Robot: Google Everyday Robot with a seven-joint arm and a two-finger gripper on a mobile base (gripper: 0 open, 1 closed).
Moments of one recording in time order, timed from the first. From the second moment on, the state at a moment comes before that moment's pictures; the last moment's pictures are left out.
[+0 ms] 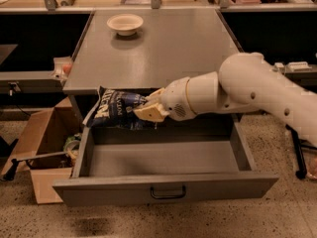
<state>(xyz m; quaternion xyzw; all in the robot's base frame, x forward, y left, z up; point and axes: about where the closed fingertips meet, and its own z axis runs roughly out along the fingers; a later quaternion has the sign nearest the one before) 0.531 0.023 0.839 -0.48 0.72 0.30 0.40</state>
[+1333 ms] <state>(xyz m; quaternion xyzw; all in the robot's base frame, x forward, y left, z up) 0.542 0.102 0.669 -0.28 0.85 0.29 0.34</state>
